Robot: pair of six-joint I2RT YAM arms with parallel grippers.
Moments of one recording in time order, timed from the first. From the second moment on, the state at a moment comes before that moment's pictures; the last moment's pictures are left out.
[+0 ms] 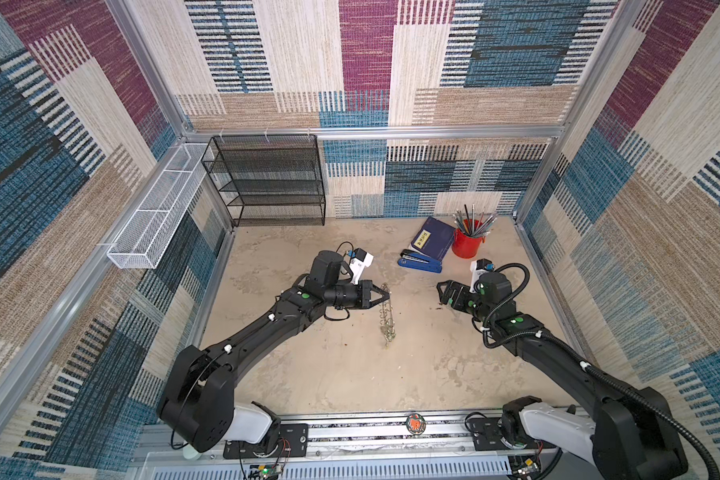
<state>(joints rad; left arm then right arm) -0.55 1.40 0.97 -0.11 0.70 -0.63 0.27 1.13 0.59 -0.07 -0.07 0.58</state>
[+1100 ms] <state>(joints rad) -0.68 1.34 0.59 0.76 0.64 -0.62 0.47 1.10 0.58 0.45 -0.89 0.49</state>
